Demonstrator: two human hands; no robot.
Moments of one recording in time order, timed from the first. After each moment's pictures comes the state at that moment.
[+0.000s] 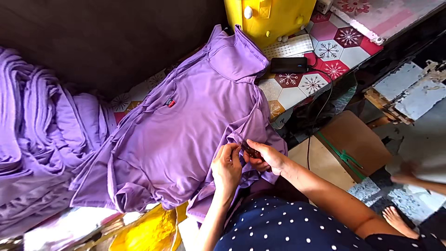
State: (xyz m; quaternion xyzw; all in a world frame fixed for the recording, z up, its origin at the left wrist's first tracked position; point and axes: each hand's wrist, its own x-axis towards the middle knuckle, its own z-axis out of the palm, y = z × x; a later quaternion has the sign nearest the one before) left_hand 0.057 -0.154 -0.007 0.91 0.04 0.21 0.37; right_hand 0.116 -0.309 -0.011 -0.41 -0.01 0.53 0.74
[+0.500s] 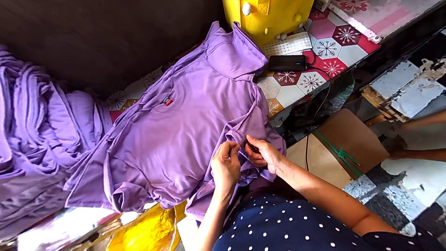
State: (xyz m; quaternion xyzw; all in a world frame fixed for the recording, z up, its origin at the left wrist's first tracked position) left_hand 0.056 -0.153 -0.011 0.89 0.07 0.17 0.41; right_hand 0.111 -0.301 -0.014 -0.43 0.08 0.45 0.78
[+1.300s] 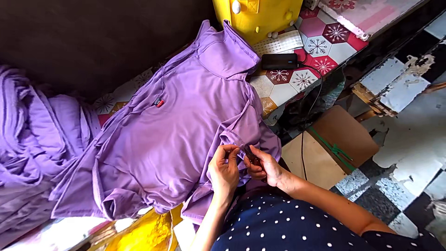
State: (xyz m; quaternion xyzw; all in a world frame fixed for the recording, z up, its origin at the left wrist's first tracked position) left_hand 0.050 -0.167 0.001 0.82 0.03 0.21 0.54; right_hand 0.074 -0.313 -0.027 -0.30 0.05 0.47 0.83
